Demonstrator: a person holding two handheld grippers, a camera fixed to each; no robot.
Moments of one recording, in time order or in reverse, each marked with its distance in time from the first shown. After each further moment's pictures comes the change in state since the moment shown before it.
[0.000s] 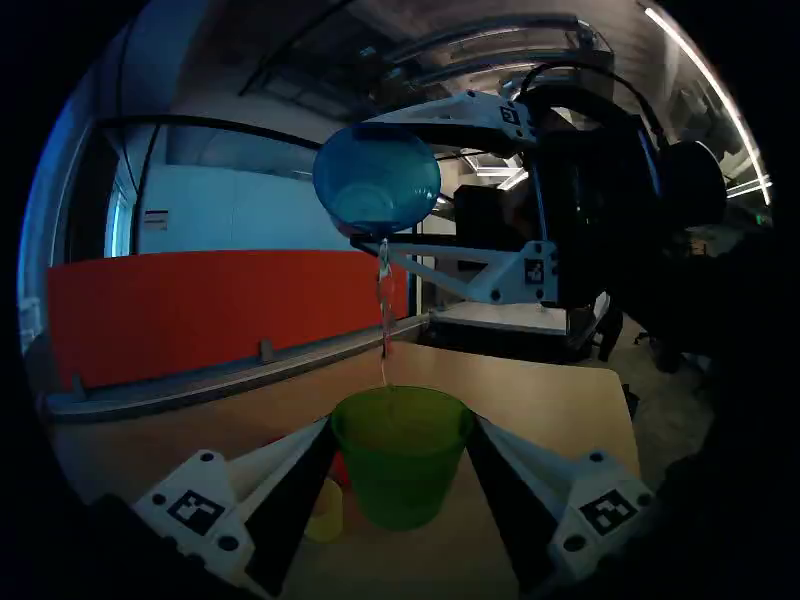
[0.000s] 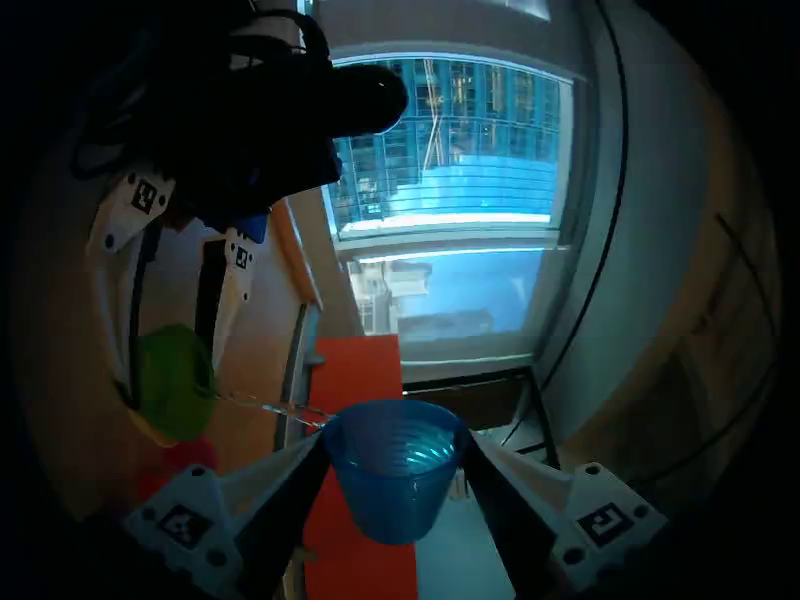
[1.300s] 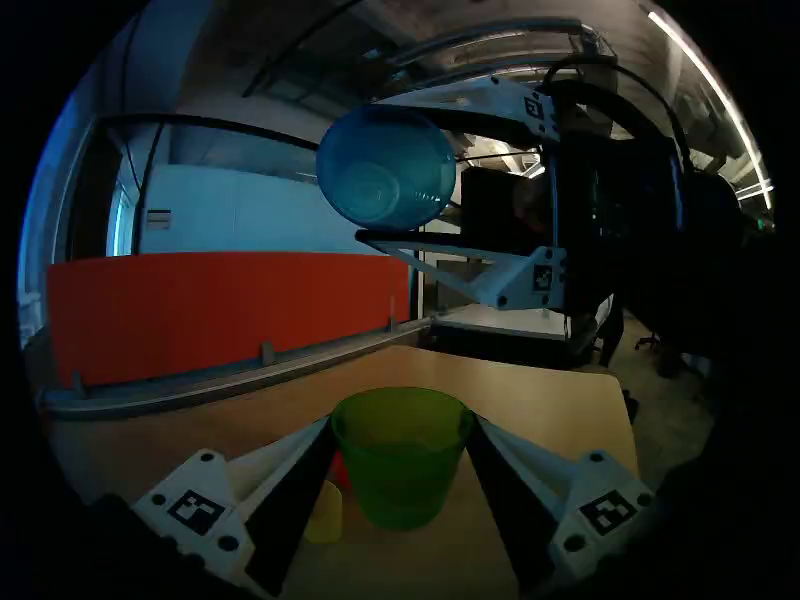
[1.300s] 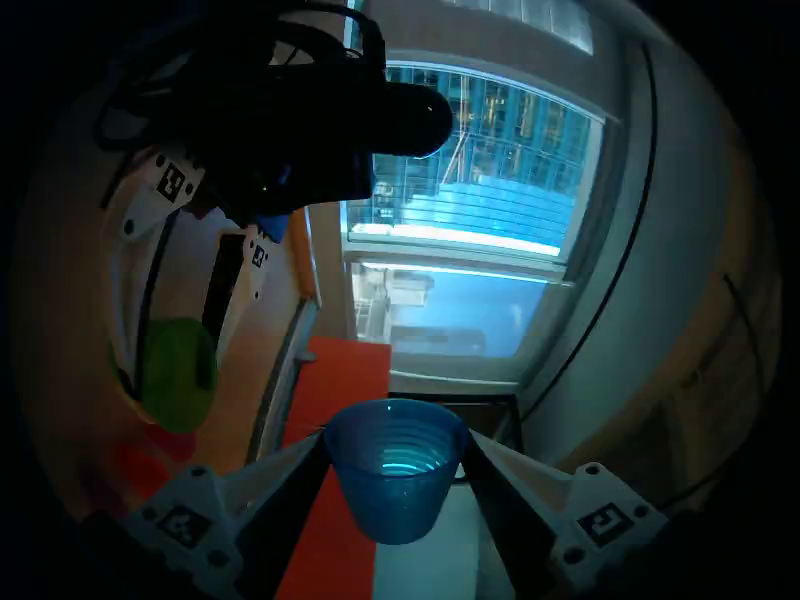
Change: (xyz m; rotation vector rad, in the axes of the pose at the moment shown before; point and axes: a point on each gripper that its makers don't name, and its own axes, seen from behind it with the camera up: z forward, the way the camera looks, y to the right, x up) left arm 0.004 -0.001 -0.001 0.007 0.010 -0.011; right arm 0.021 0.007 0.001 -0.012 0.026 -0.157
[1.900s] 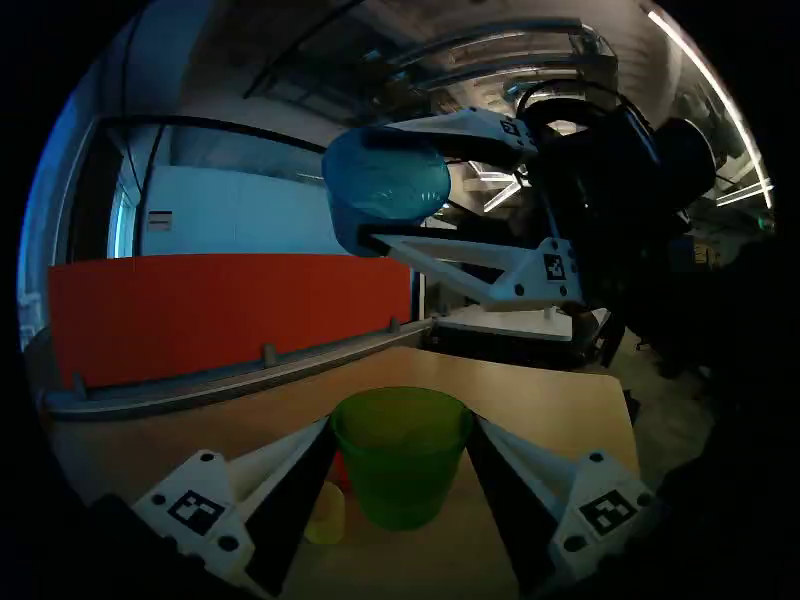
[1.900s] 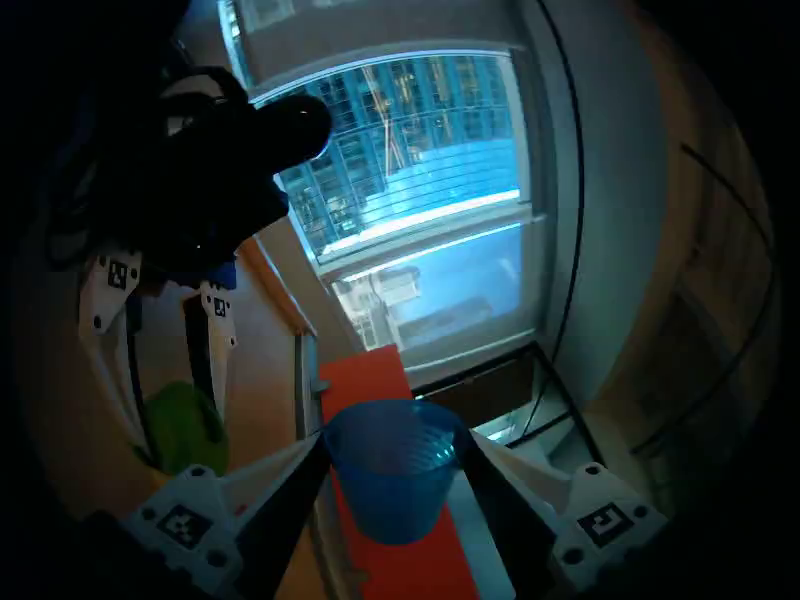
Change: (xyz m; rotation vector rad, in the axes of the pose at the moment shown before) left arm 0.002 -0.001 0.000 0.005 0.003 0.001; right arm -0.015 -0.002 -0.003 -0.010 -0.003 0.437
